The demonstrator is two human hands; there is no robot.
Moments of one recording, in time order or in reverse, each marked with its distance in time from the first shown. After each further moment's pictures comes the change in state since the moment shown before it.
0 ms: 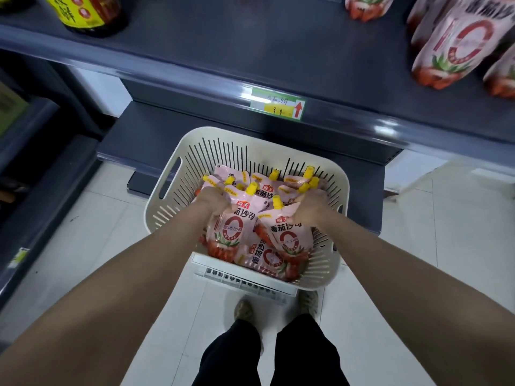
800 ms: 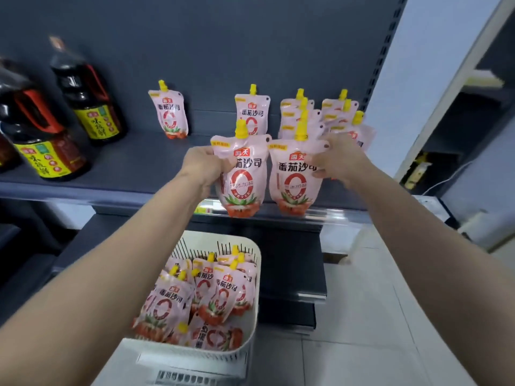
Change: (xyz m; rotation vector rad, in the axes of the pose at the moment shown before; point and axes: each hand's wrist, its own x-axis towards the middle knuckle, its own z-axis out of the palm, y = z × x) left_hand -0.195 0.249 -0.014 -0.542 0.048 0.602; right_hand -0.153 0.099 -0.268 0.777 0.612 -0.304
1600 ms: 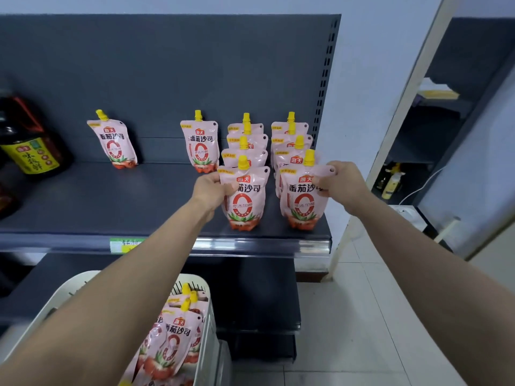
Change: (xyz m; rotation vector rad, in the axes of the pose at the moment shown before) left_hand 0.062 -0.013 0.144 -0.012 -0.083 0.001; right_hand 0.057 0.089 -0.110 0.090 0.161 0.073
